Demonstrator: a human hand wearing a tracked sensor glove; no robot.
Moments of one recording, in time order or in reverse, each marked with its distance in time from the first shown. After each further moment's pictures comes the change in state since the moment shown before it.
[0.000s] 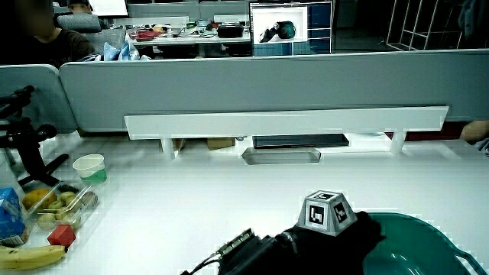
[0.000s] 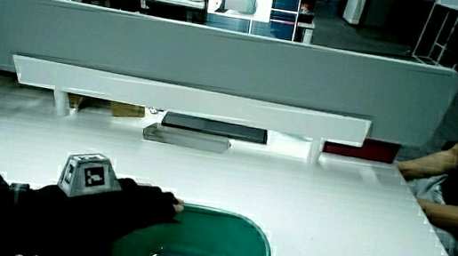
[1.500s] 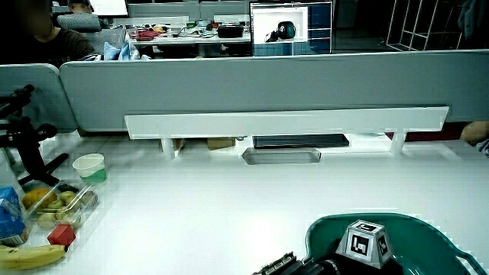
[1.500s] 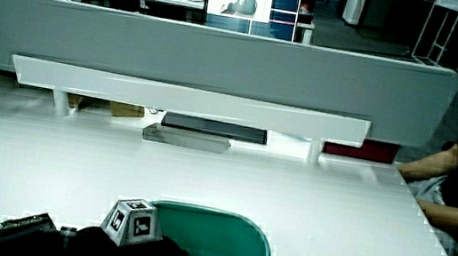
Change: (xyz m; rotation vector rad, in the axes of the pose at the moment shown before) arm 0.034 0.033 -0.035 -0.134 0.066 0.139
